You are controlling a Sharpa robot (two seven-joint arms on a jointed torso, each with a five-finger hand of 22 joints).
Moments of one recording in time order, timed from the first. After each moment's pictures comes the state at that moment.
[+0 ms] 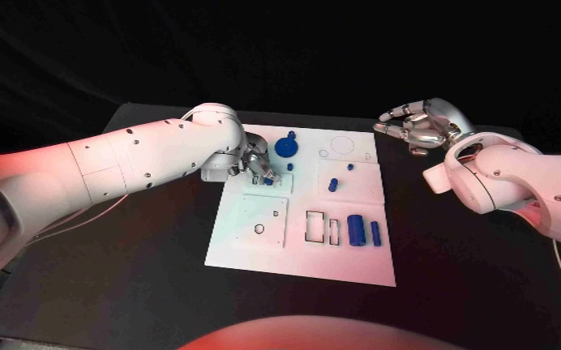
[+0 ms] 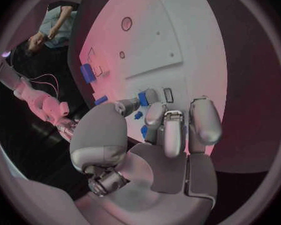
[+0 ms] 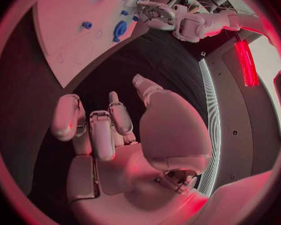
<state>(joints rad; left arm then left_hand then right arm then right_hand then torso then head) 1.25 -0.65 -0.02 1.33 -1.17 0.38 -0.53 0.91 -0.16 0.69 0.28 0.05 0.84 0.02 0.94 0.67 1.32 -0.04 1.32 1.06 1.47 -0.10 1.56 1.31 0.11 1.43 0.01 1.32 1.09 1.27 -0.91 -0.13 1.53 -0.67 -0.54 0.05 1.21 -0.18 0.33 0.16 0.14 0.85 0.17 0.20 0.40 1.32 0.08 1.31 1.25 1.46 0.01 1.48 1.31 0.08 1.33 0.12 1.21 1.29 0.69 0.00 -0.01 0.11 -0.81</state>
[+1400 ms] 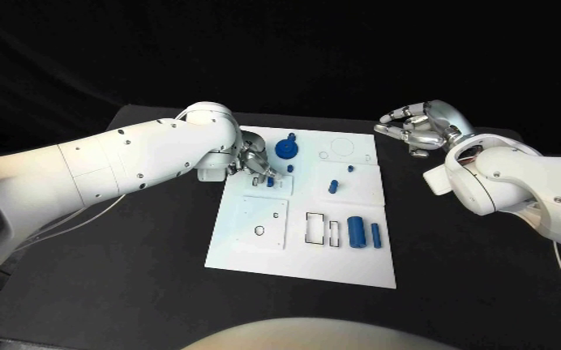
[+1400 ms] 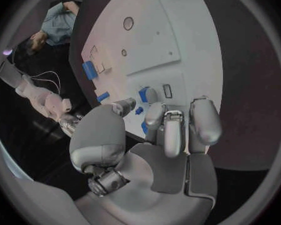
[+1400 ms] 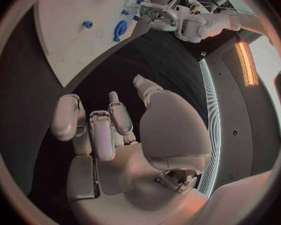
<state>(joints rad) 1.25 -0.68 0.01 1.36 -1.17 0.37 -0.53 0.85 -0.16 0.57 0.29 0.05 0.85 0.01 0.92 0.67 1.32 -0.05 1.32 1.06 1.47 -0.10 1.56 1.31 0.11 1.43 0.01 1.32 1.08 1.27 -0.91 -0.13 1.52 -0.67 -0.54 0.05 1.20 -0.18 0.32 0.17 0.14 0.85 0.17 0.21 0.40 1.32 0.08 1.31 1.25 1.46 0.01 1.48 1.31 0.08 1.33 0.12 1.21 1.29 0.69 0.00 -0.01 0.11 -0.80</state>
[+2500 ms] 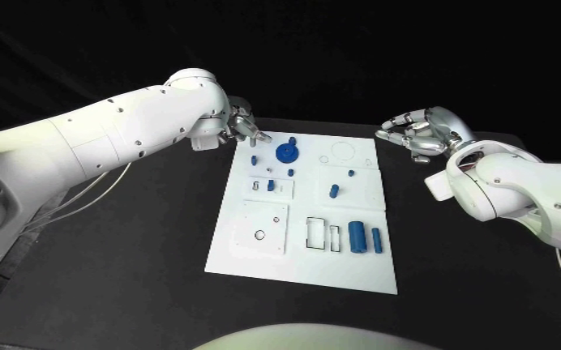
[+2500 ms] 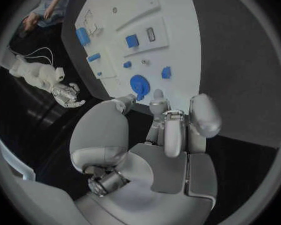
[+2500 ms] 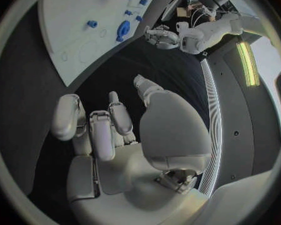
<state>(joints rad) 1.33 -0.64 0.05 1.19 -1.15 0.31 -0.52 0.94 -0.17 0.49 0.29 0.05 0.73 0.09 0.77 0.59 1.20 0.01 1.21 0.86 1.47 -0.06 1.55 1.31 0.11 1.41 0.03 1.28 1.02 1.27 -0.91 -0.13 1.51 -0.67 -0.54 0.05 1.20 -0.18 0.31 0.18 0.14 0.85 0.17 0.21 0.40 1.32 0.08 1.31 1.25 1.46 0.01 1.48 1.31 0.08 1.33 0.12 1.20 1.28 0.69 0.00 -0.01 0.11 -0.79</state>
